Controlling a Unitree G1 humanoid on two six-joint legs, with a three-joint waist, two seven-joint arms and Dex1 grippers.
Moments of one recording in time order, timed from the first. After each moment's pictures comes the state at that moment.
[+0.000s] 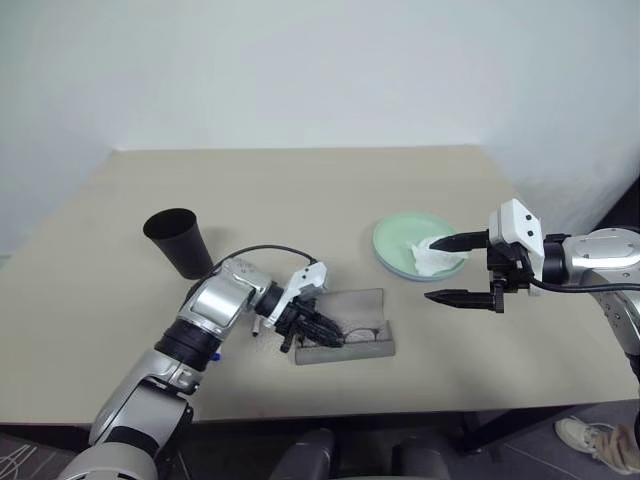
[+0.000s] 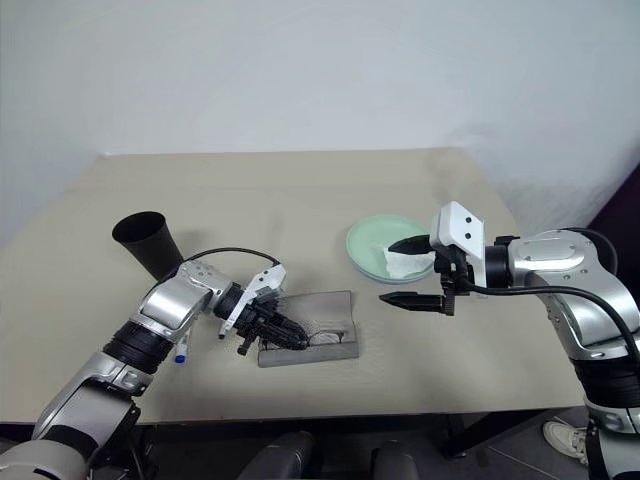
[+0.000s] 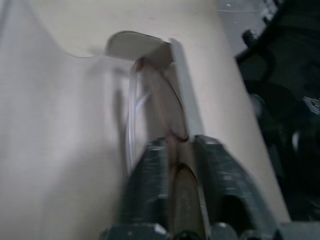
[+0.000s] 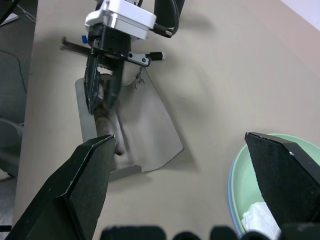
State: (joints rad) left arm -0.63 0.52 -0.41 0.28 -0.18 0.58 -1.48; right arm -0.46 -0.88 0.05 -0.26 0.47 0.54 1.18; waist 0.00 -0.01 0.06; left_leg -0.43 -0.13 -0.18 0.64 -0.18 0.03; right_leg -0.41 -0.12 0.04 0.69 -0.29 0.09
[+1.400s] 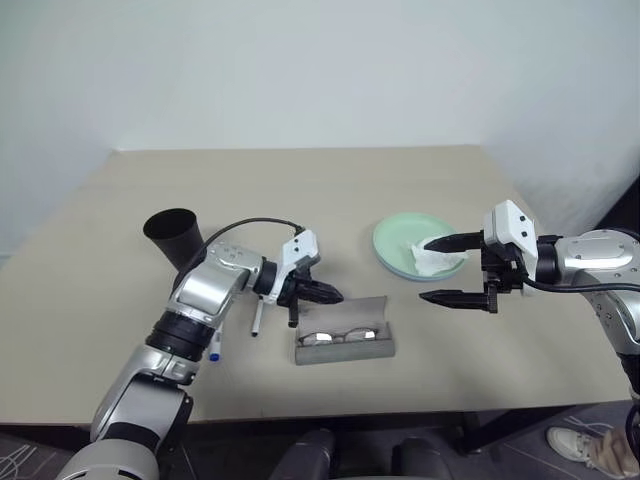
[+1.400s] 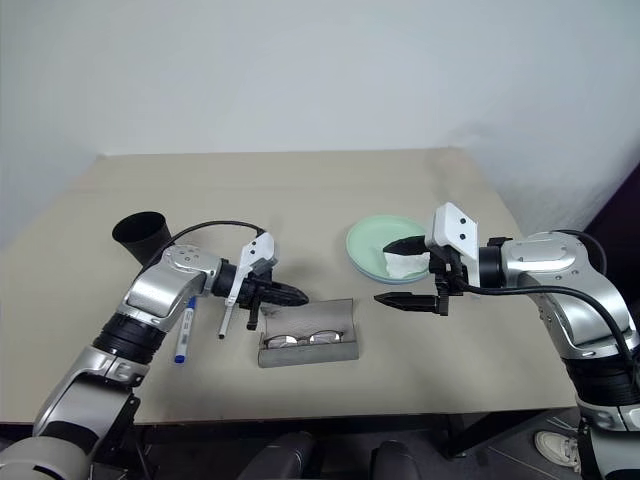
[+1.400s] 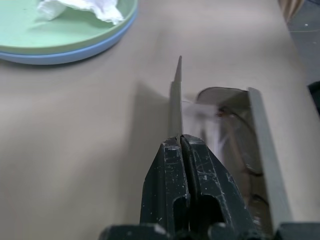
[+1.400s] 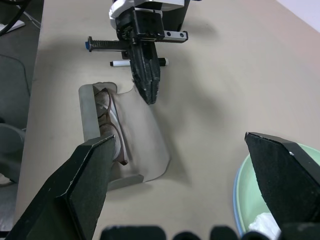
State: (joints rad) left arm -0.64 0.56 -0.32 0.19 -0.21 0.57 -1.32; right arm -0.47 -0.85 0.06 -0.24 0.47 0.53 1.18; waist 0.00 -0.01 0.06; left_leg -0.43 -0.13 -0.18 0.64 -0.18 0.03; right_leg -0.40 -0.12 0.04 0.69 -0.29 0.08
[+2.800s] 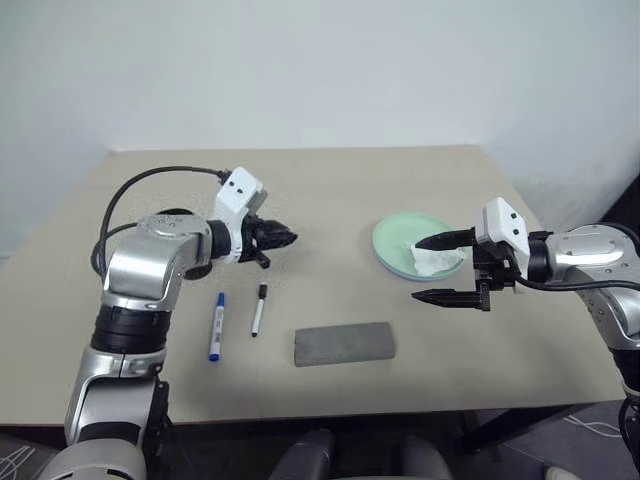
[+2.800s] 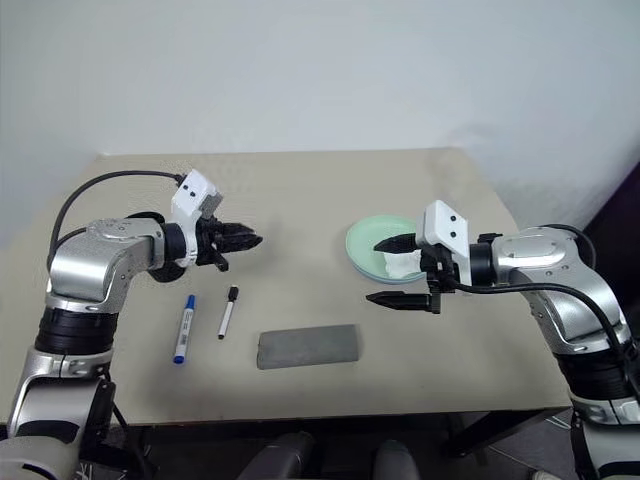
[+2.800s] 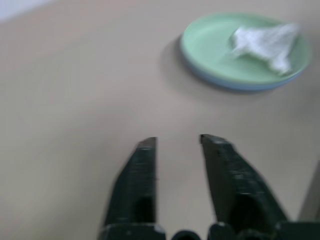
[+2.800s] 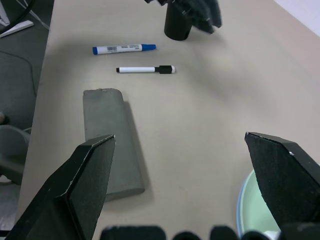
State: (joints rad) left arm -0.66 0.63 -0.03 -0.06 -0.24 1.03 -0.80; right arm -0.51 -0.83 0.10 -0.24 0.47 0.53 1.19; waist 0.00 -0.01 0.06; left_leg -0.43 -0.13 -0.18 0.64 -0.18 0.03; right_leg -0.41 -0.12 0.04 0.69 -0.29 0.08
